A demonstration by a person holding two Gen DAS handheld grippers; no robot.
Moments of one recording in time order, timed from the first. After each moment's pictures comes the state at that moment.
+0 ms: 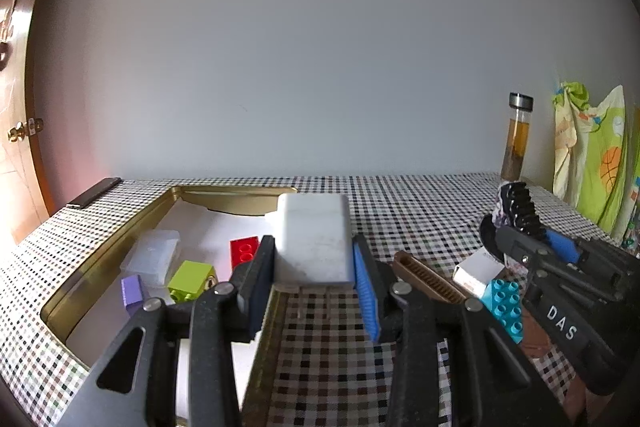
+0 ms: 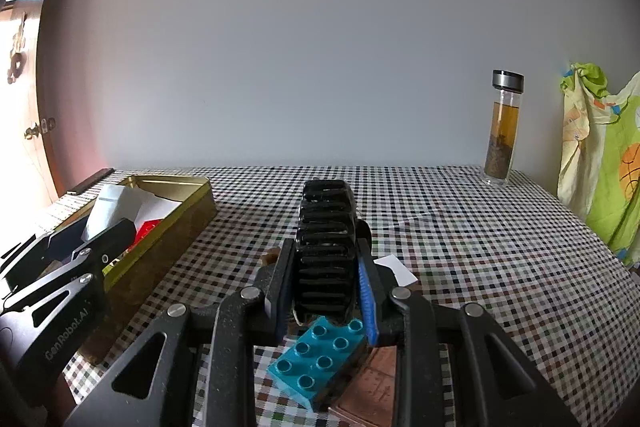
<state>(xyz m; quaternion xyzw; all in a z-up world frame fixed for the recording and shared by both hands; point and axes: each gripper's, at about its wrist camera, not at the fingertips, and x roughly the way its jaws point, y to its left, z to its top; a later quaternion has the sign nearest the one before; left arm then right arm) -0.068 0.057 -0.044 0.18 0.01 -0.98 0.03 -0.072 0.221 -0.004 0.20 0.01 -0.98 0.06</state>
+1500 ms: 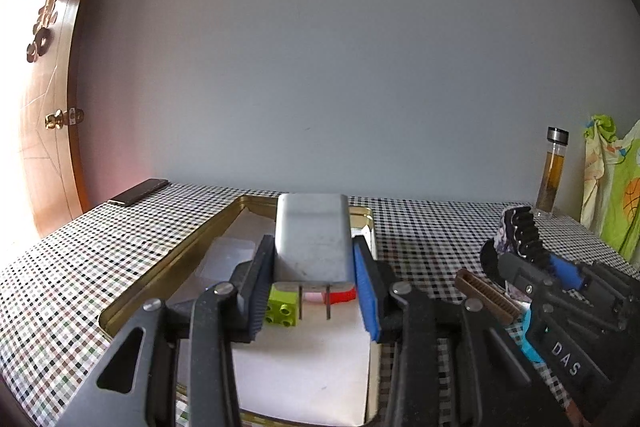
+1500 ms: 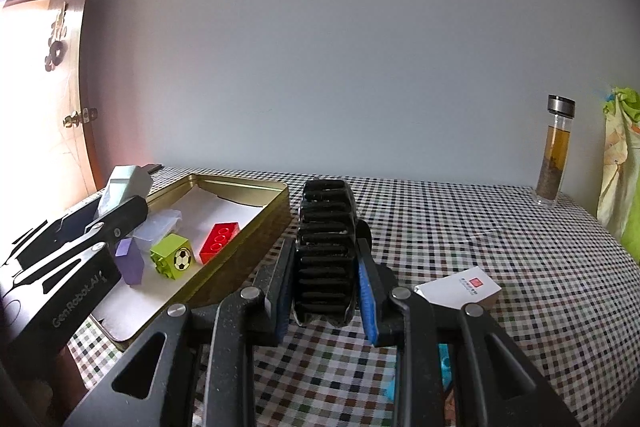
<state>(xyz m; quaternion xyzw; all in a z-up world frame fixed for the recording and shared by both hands) -0.051 -0.007 -0.040 0.15 0.04 -0.98 0.09 -0.064 0.160 -0.001 0.18 0.02 -0.97 0.14</state>
